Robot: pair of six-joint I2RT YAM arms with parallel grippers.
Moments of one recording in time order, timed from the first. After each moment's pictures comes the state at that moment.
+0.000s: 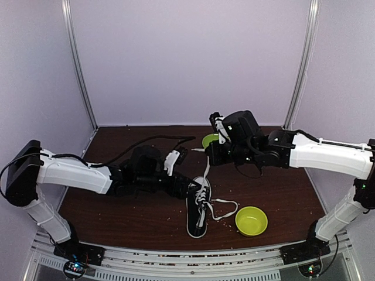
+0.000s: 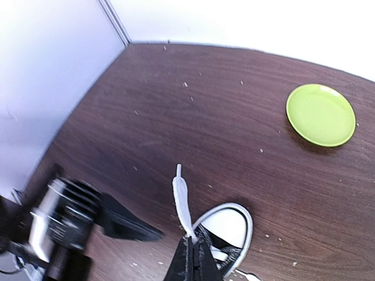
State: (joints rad) left arm -0.98 1.57 0.85 0.26 0.19 -0.39; right arm 0.98 1.49 1.26 -0.36 0.26 0.48
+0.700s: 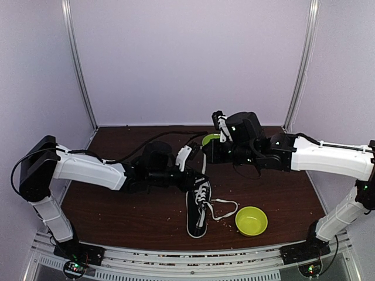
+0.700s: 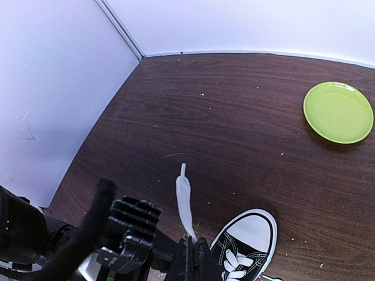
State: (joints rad) left arm -0.99 1.72 0.98 0.36 0.25 -0.35; right arm 0.98 1.46 1.20 -0.24 0.23 0.59
